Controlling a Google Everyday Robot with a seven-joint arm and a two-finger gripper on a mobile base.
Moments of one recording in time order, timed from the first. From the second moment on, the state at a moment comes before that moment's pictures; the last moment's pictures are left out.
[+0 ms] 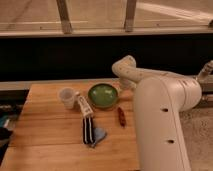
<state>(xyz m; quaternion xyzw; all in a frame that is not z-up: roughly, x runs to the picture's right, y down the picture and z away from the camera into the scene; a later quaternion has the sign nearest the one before) 0.135 0.038 0.942 -0.15 0.28 0.66 0.68</state>
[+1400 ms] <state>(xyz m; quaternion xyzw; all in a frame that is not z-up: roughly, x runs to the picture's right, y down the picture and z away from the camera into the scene) 0.023 -0.004 0.901 -0.15 0.18 0.61 0.76</state>
